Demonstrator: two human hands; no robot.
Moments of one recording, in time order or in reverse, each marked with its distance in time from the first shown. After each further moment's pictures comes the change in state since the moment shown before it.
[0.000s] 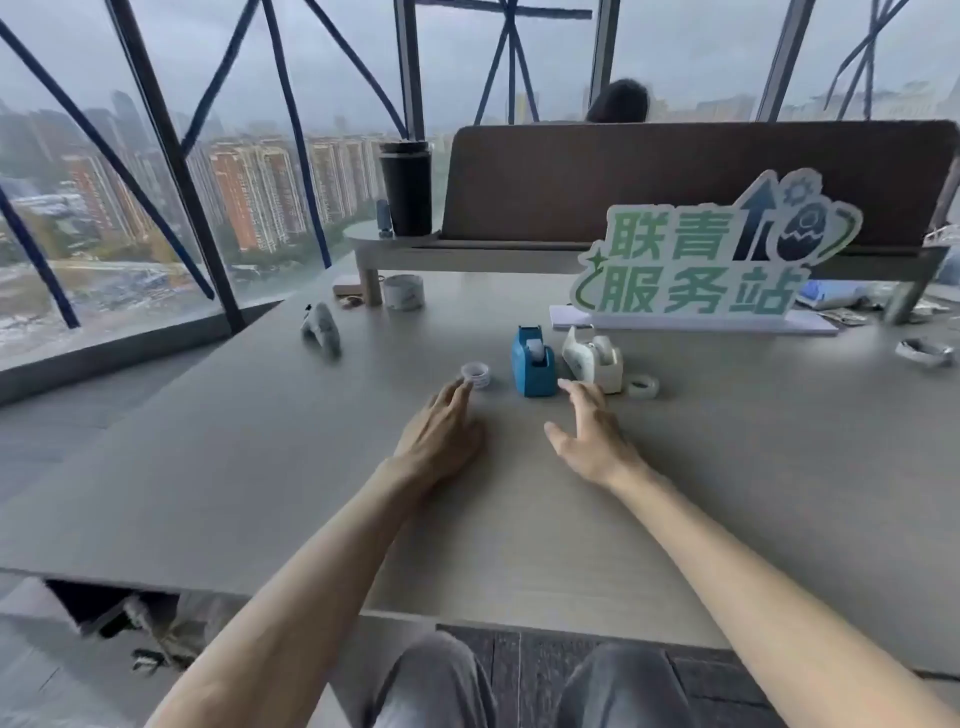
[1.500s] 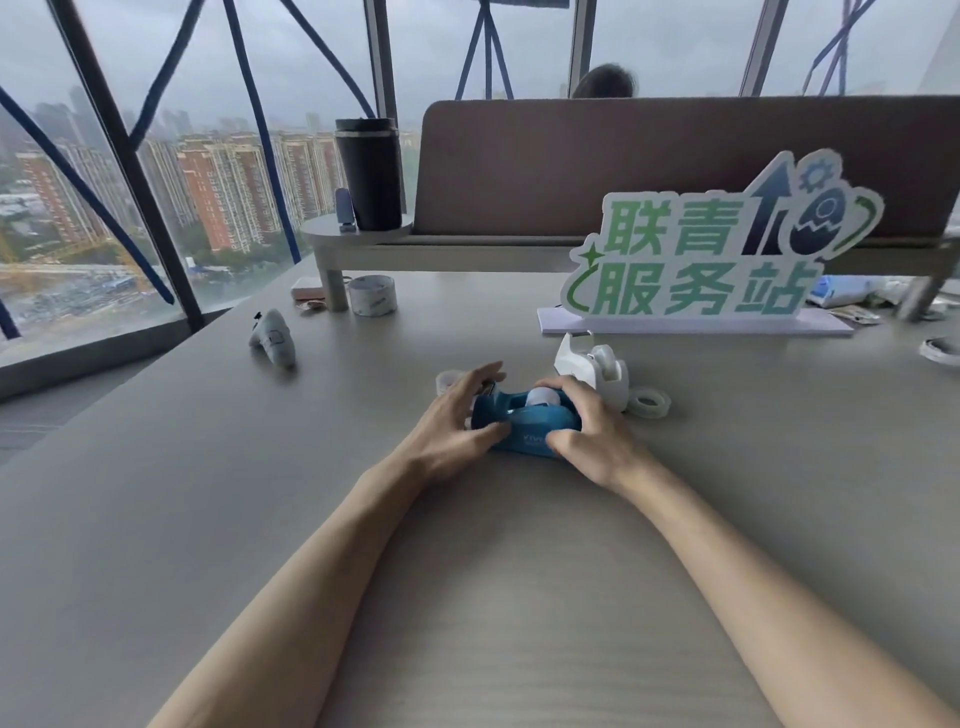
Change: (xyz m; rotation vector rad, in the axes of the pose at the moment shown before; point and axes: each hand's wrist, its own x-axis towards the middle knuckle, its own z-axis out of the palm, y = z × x) left_hand 0.047 0.011 0.004 -0.574 -0.069 0.177; right_hand 0.042 0.009 -0.009 0.226 -0.069 0.015
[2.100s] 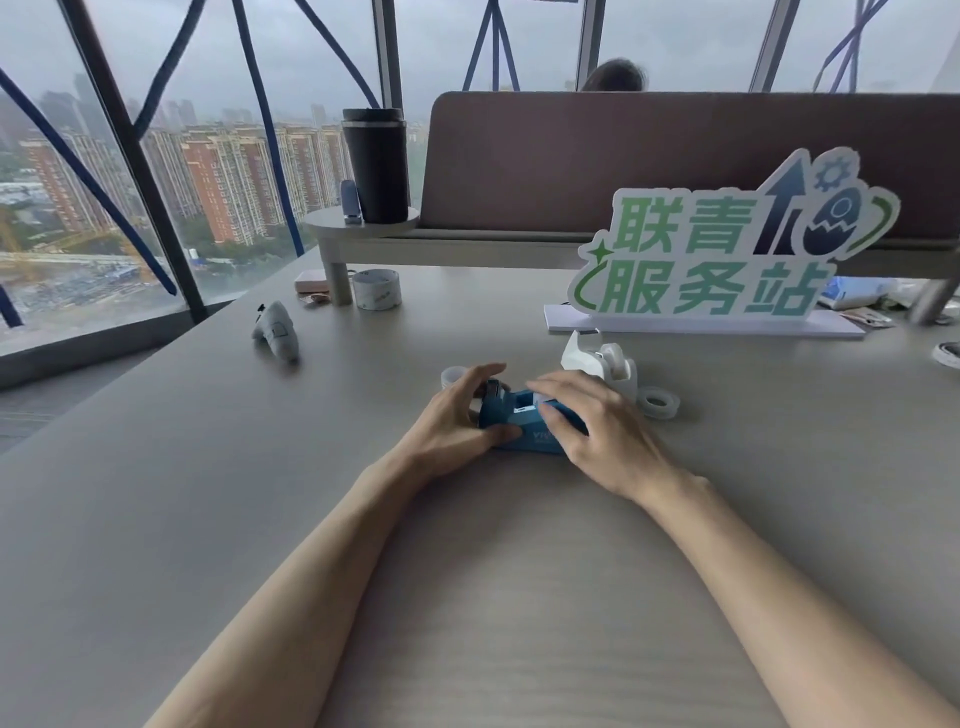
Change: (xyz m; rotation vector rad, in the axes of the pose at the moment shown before) left_hand 0.006 -0.008 0.000 -0.019 0.053 0.001; right_hand 0.000 0.004 0.000 -0.362 0.165 -0.422
